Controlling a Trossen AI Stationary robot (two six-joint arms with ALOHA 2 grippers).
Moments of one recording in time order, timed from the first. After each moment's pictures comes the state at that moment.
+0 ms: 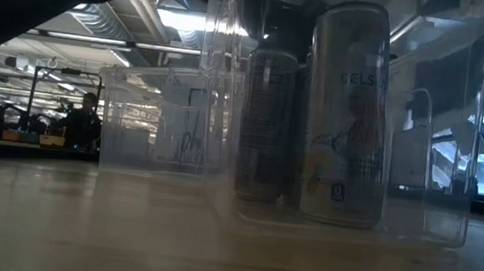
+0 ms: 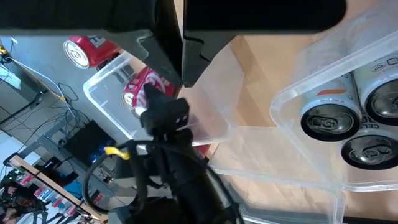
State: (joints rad) left arm 0.27 2.35 2.09 -0.34 -0.27 -0.44; right arm 0.71 1.22 1.15 -1.39 1.11 1.07
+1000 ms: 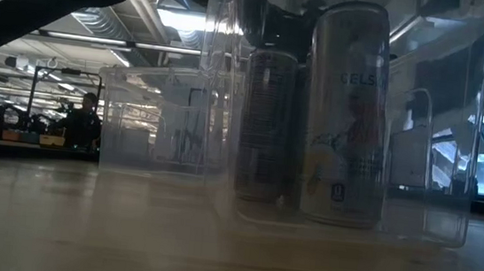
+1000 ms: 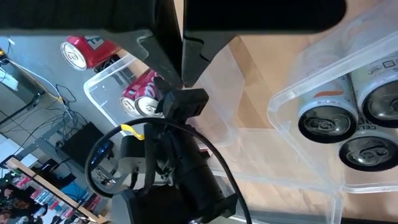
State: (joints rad) left arm 0.25 2.40 2.09 -0.35 -0.27 -0.12; right arm 0.71 1.22 1.15 -1.39 1.11 1.07
